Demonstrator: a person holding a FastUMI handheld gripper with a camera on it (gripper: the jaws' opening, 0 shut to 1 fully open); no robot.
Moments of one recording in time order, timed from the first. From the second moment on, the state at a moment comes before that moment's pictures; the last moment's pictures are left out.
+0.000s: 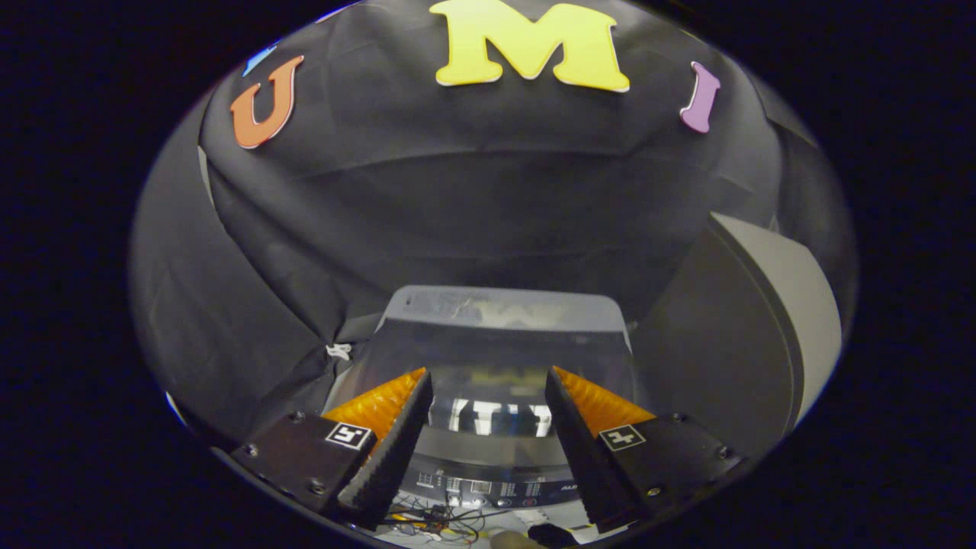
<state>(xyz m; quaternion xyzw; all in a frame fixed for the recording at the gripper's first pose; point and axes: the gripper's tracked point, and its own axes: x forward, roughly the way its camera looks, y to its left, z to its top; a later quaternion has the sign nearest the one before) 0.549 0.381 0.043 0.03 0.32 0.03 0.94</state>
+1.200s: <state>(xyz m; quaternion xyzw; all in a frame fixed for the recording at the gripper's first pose) 0.424 0.314 0.183 0.00 0.13 0.06 0.99</state>
